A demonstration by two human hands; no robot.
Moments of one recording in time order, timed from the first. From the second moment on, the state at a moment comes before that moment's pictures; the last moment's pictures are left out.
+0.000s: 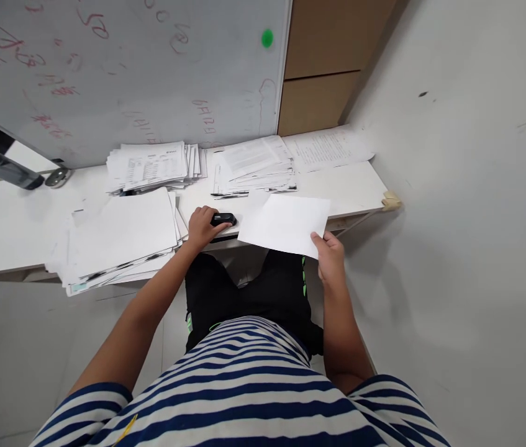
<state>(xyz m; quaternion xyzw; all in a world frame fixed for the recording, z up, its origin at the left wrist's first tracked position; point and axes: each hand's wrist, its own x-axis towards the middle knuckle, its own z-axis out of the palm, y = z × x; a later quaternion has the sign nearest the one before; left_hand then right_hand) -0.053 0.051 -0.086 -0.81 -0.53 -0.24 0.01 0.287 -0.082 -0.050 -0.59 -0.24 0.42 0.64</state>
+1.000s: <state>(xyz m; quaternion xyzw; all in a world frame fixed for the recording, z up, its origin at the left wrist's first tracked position) -0.049 0.044 -0.090 -0.82 -0.53 -0.23 0.02 0.087 0.197 -0.057 -0.59 -0.65 0.23 0.42</state>
